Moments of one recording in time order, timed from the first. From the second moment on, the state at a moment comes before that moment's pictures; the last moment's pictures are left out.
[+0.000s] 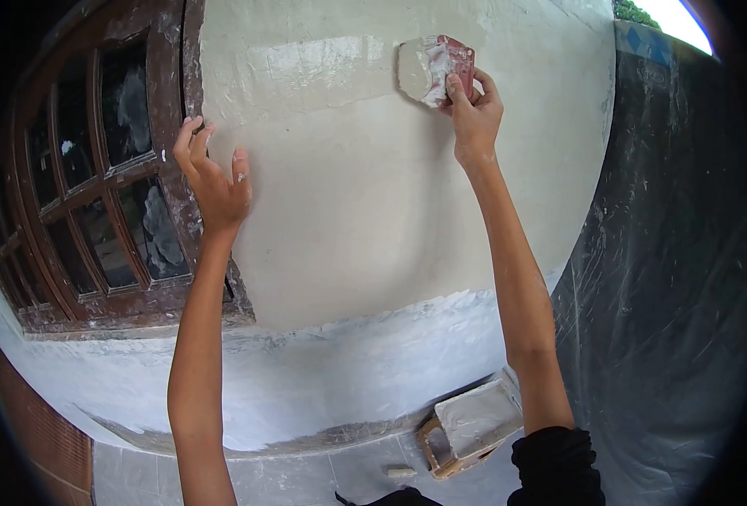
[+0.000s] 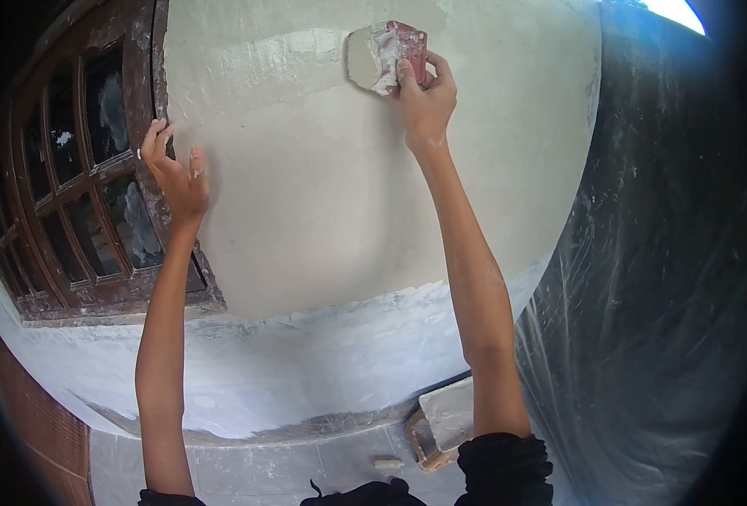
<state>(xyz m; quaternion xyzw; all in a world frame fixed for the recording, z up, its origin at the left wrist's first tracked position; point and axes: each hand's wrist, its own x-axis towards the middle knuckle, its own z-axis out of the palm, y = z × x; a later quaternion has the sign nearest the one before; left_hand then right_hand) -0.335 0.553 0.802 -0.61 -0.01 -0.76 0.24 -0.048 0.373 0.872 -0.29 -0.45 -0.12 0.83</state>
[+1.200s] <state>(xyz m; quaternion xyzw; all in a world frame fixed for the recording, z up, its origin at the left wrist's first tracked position) -0.240 0.276 0.620 -0.79 -0.08 -0.60 -0.11 -0.024 0.029 0.662 -0.43 -0.40 -0.11 0.80</state>
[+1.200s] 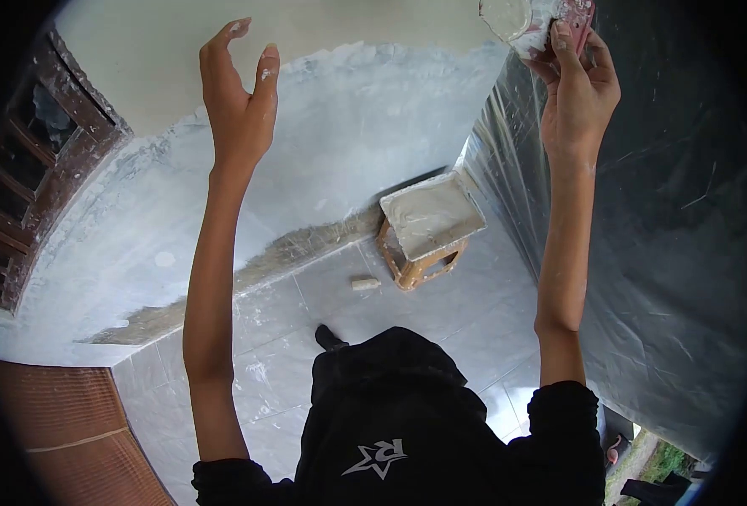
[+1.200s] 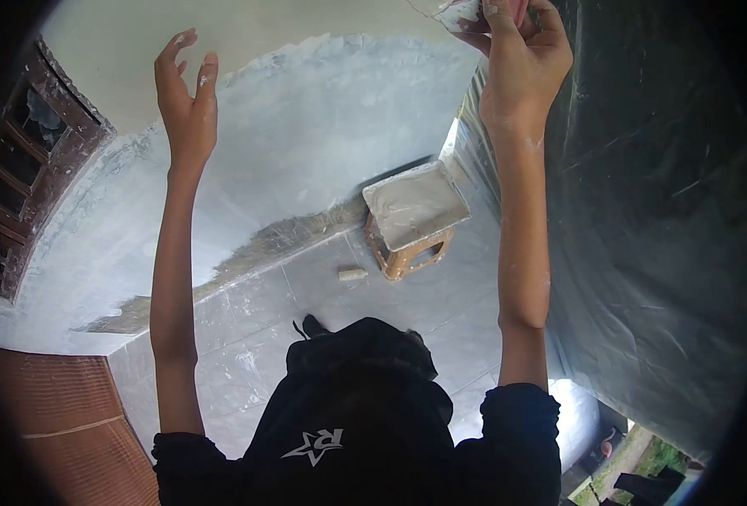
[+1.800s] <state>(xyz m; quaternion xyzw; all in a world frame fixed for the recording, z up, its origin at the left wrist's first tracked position) -0.110 0.065 0.491 -0.80 -0.22 -0.45 -0.34 0.088 -0.145 0.542 -0.57 -0.25 -0.01 0.78</state>
